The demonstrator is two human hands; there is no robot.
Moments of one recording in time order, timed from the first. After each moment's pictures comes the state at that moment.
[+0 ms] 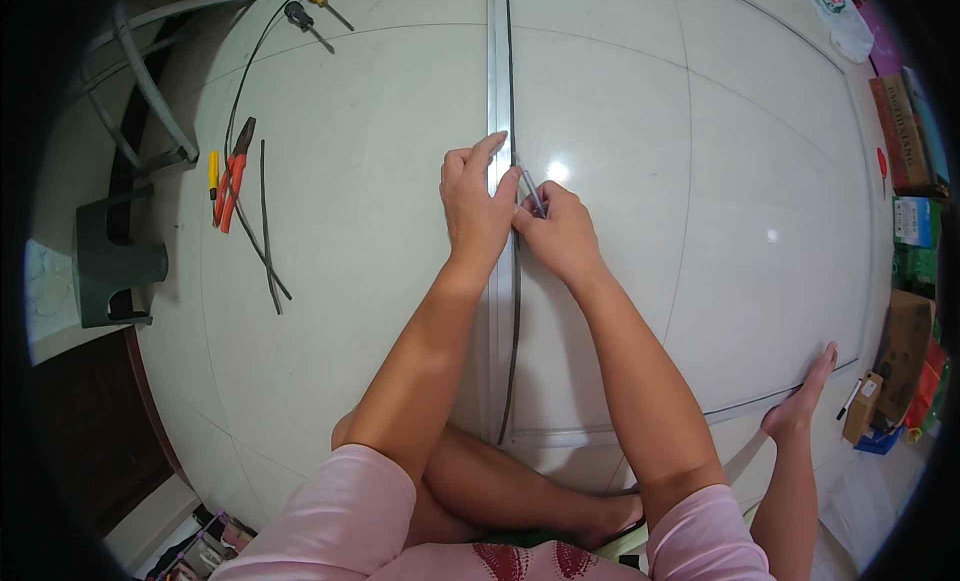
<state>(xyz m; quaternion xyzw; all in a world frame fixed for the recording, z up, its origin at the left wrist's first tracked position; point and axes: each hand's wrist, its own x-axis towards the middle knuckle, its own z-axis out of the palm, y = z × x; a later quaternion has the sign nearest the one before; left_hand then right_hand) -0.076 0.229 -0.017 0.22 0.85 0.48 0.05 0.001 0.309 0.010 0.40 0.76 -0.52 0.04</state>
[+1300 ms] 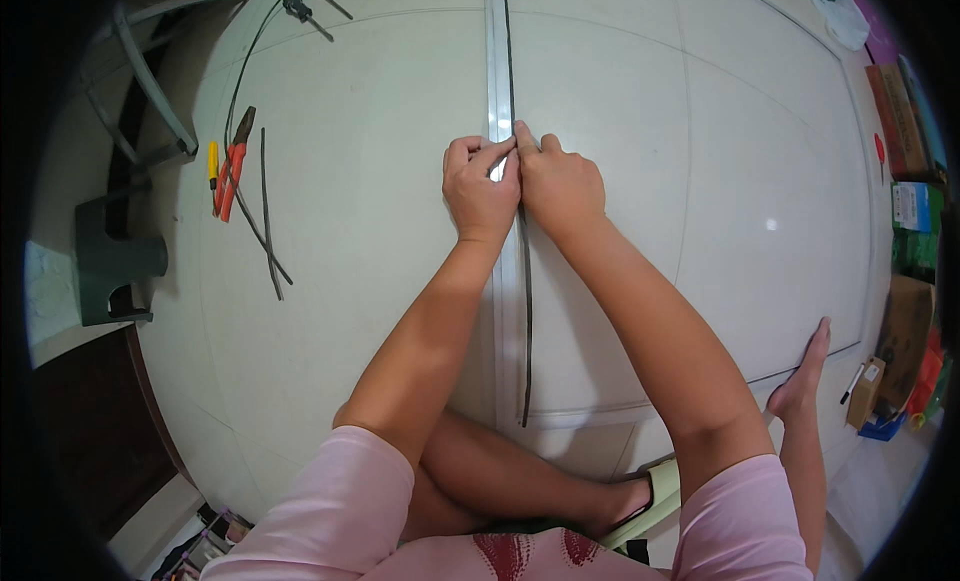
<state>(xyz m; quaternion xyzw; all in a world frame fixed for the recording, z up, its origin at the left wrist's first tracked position) -0.065 0.232 -0.035 0.21 0.85 0.47 -0.08 -0.013 0.311 0.000 0.26 0.96 -0.11 -0.02</state>
